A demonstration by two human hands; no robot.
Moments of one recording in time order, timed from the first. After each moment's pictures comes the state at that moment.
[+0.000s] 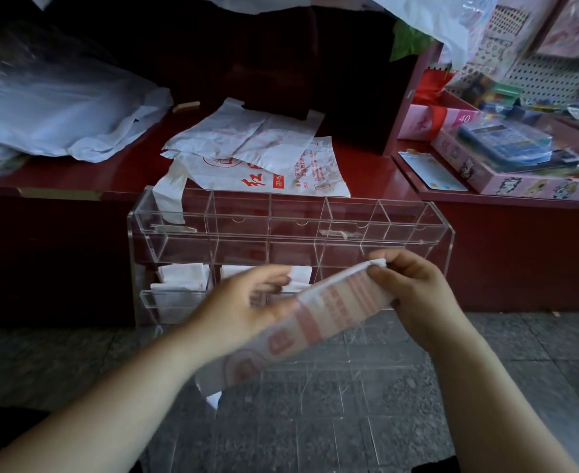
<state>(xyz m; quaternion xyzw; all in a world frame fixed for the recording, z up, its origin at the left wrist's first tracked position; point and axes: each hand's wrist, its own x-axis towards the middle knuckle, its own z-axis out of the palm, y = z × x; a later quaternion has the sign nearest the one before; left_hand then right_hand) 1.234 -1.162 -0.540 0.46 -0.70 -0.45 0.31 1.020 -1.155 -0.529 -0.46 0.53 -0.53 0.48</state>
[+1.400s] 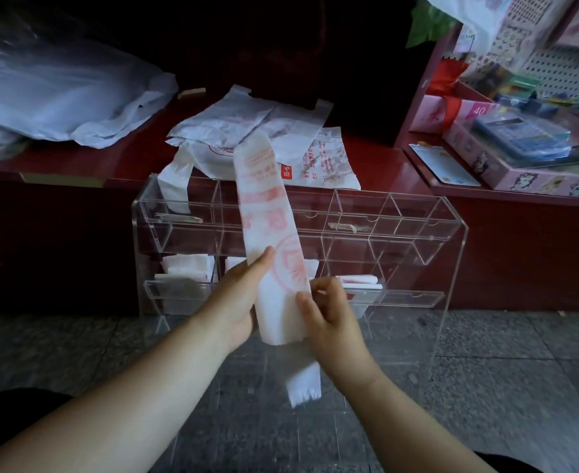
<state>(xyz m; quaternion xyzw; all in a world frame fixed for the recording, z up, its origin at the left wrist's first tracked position) 1.215 -1.180 -0.558 0.41 -0.30 -0.71 0.48 1.102 -1.139 -0.577 -0.52 0.55 -0.45 0.48</state>
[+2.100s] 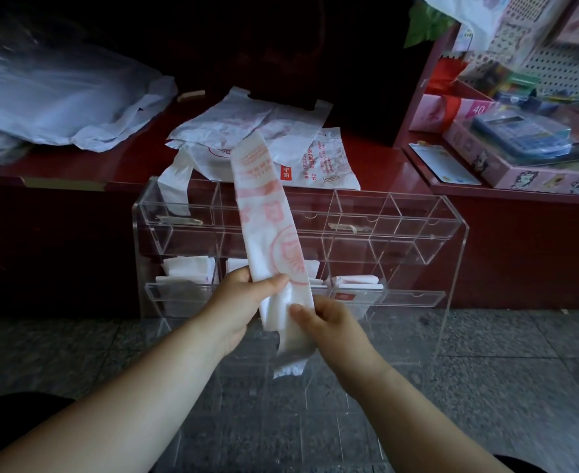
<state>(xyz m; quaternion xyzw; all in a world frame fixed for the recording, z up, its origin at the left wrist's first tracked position) 1.221 -1.178 -0.561 0.49 -0.40 -0.64 0.44 1.099 -1.140 -0.572 -0.47 0.57 -0.38 0.56</state>
